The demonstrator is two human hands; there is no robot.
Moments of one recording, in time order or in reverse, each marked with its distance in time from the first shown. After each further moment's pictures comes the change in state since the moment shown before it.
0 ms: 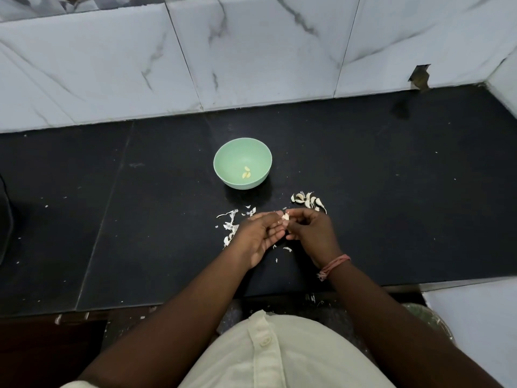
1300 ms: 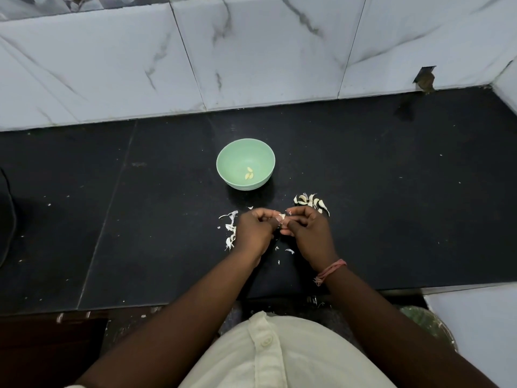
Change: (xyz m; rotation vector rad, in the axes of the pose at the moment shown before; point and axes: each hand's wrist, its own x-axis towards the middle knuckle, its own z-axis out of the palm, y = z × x) left_hand -0.002 -0.002 0.000 0.432 0.192 0.347; right_hand 0.001 0.001 0.012 0.012 0.049 -0.030
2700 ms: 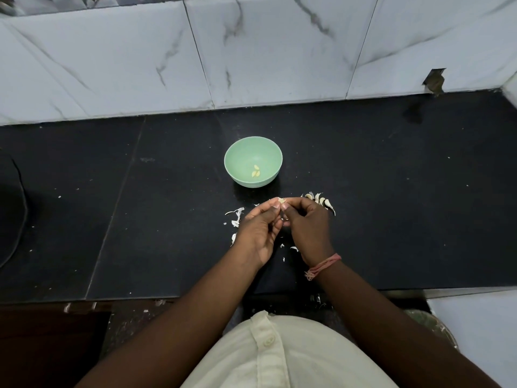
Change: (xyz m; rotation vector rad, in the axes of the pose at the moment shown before) left_hand -0.014 0.021 -0.005 -0.696 -0.040 -0.287; right_hand -0.011 -0.022 0.028 -0.032 0.085 -0.092
